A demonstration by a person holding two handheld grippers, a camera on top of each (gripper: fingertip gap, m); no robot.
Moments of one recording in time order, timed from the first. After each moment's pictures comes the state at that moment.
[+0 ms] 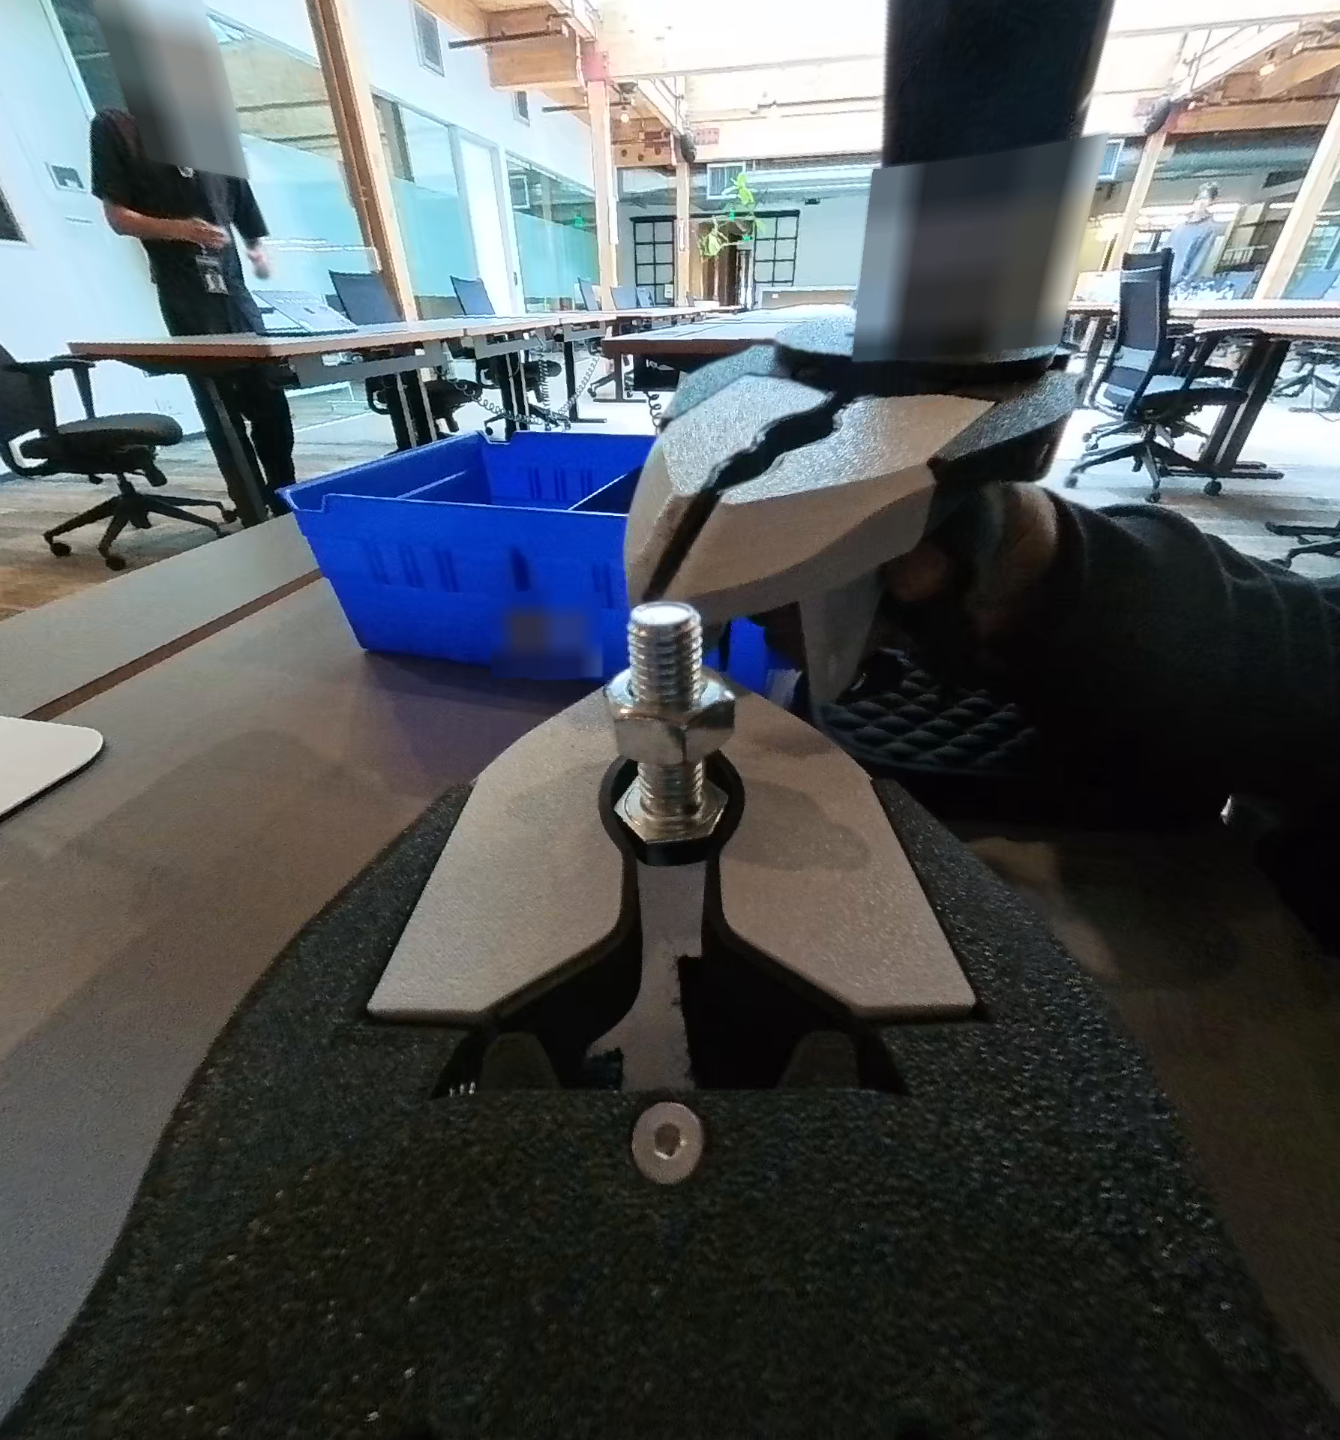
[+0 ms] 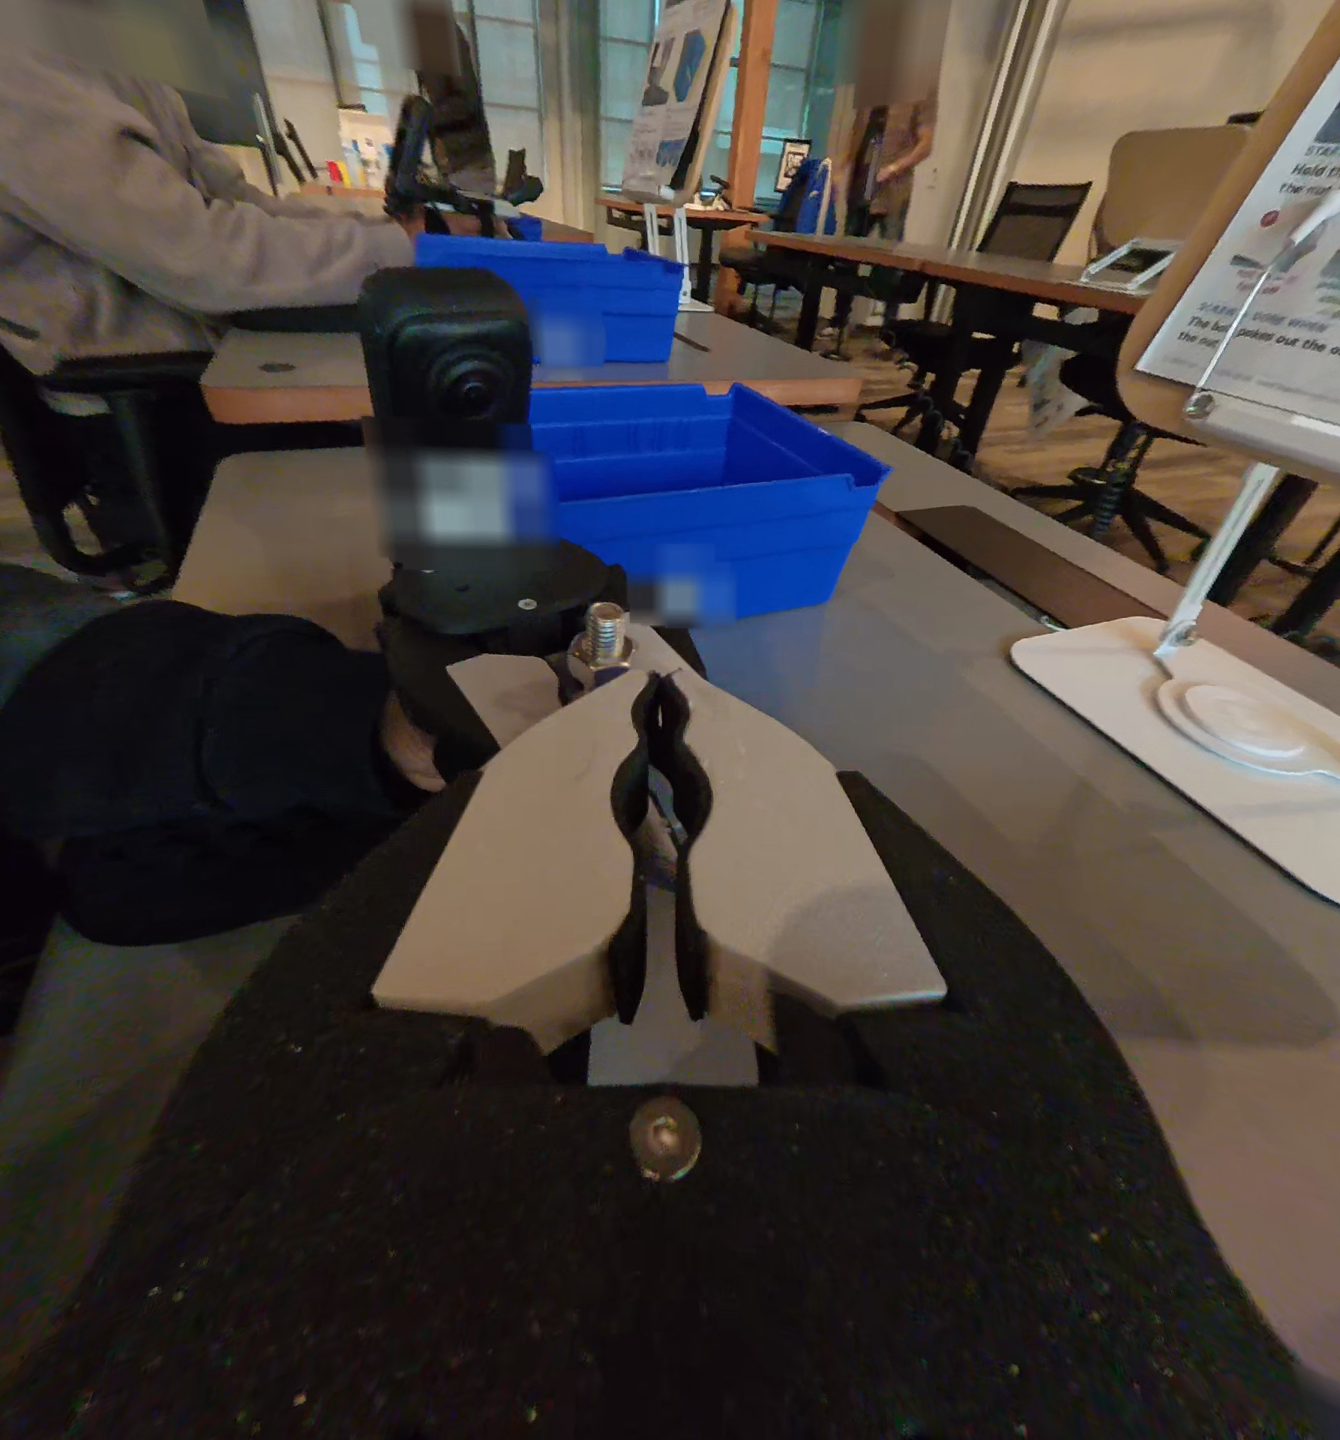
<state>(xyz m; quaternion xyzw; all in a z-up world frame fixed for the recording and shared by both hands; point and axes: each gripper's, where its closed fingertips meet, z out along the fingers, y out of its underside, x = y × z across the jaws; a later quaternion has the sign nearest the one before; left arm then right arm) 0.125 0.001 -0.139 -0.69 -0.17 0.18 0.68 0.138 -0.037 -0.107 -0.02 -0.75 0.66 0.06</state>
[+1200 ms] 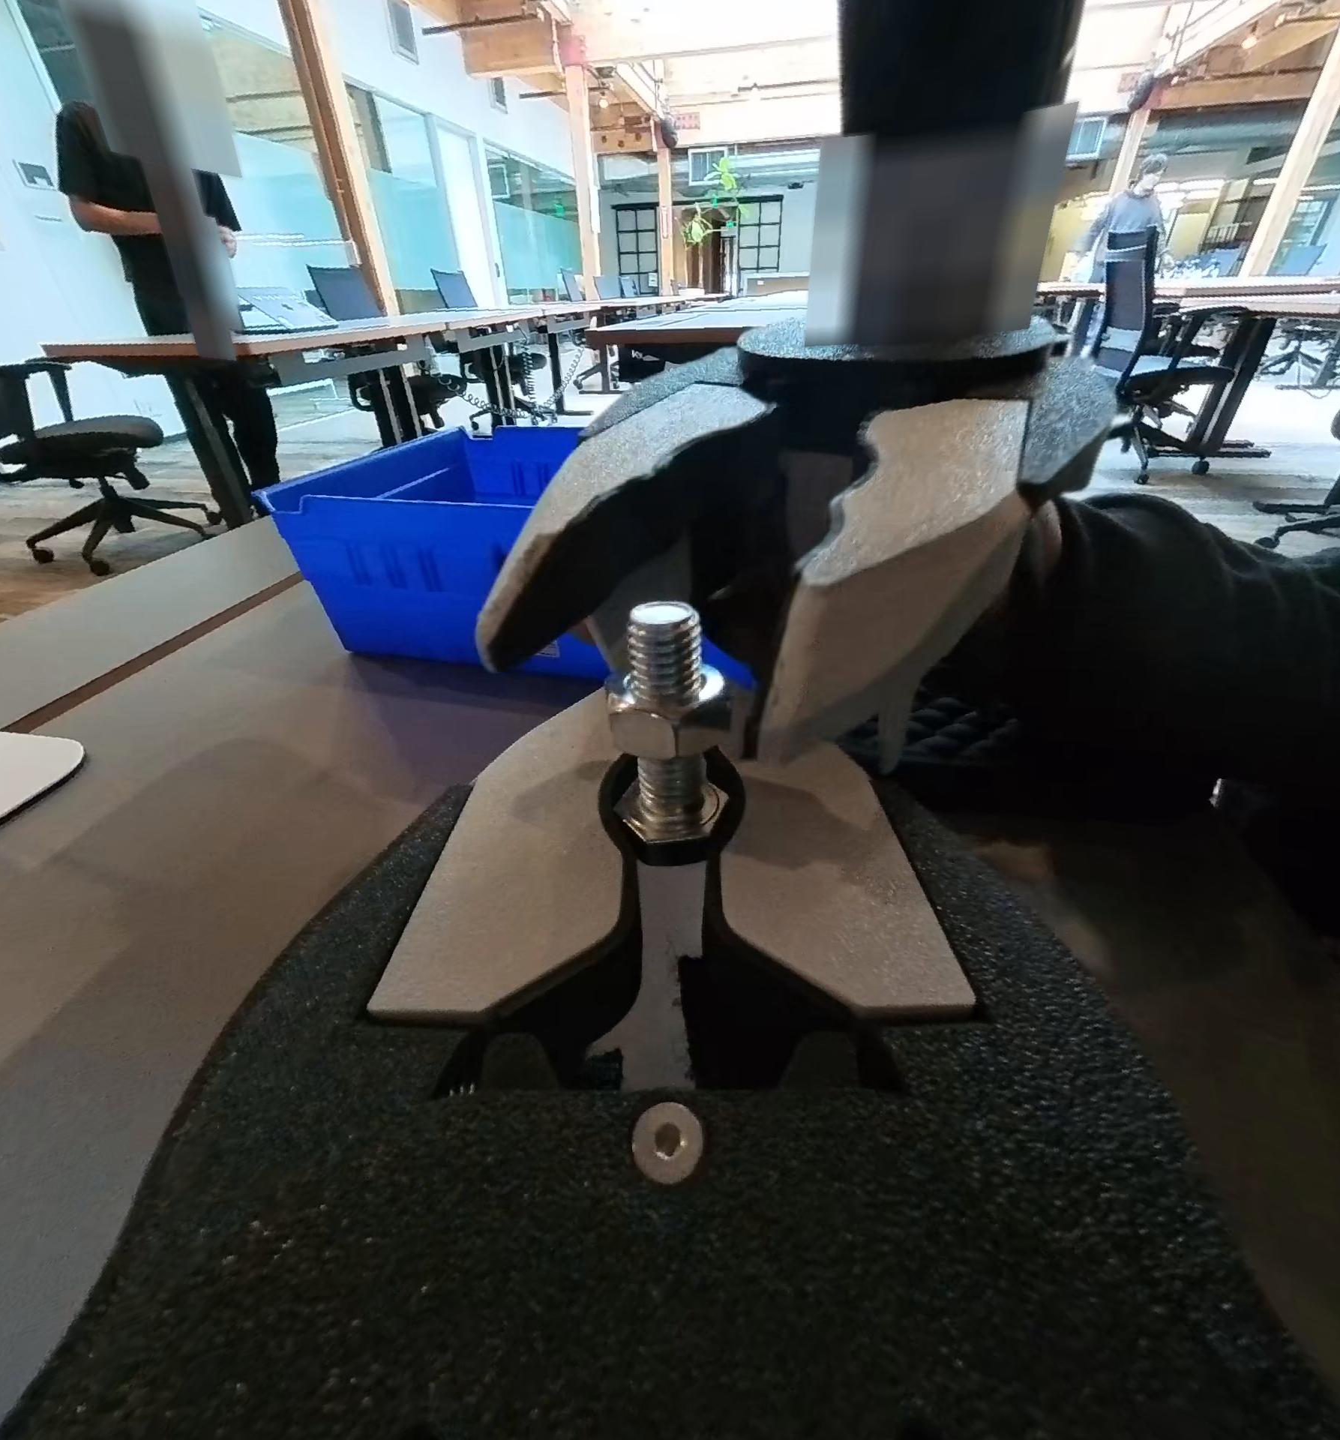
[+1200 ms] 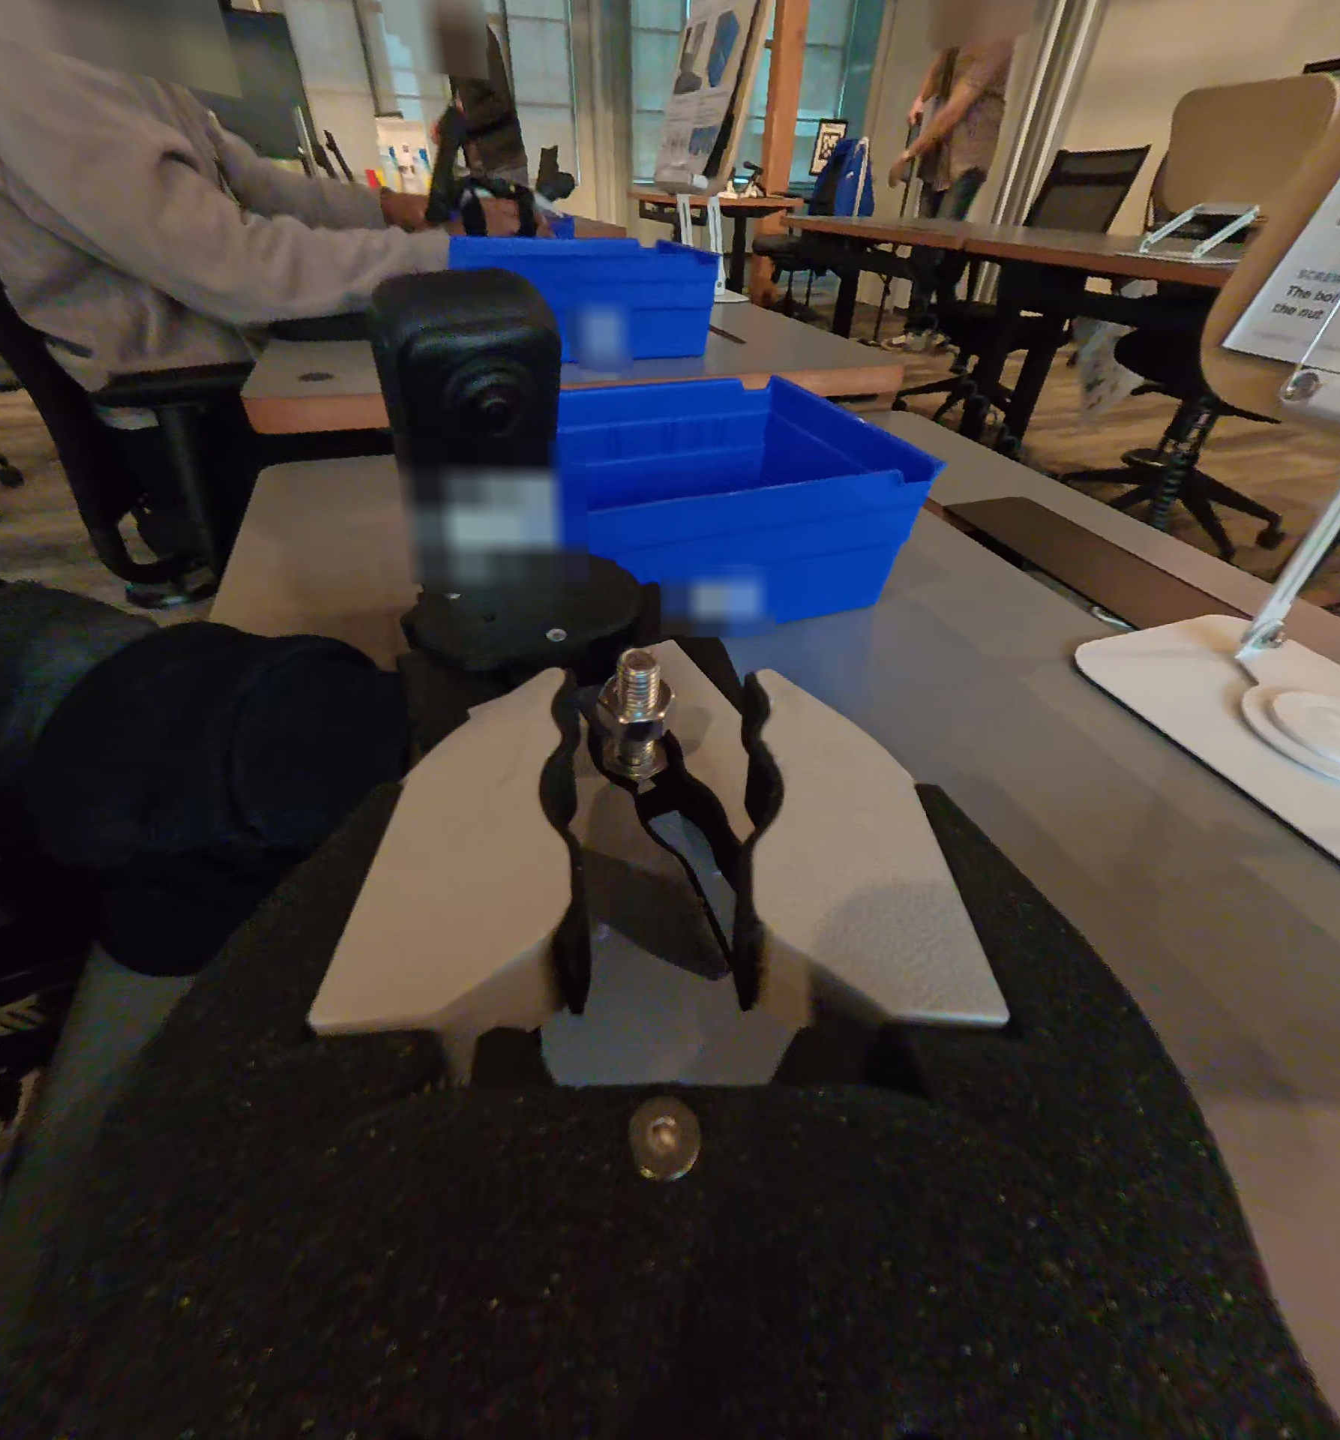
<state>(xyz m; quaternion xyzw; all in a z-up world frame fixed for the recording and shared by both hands) 0.129 0.005 -0.141 -0.70 -0.16 0.18 0.67 0.148 -0.055 -0.110 -0.02 -0.76 0.65 0.03</state>
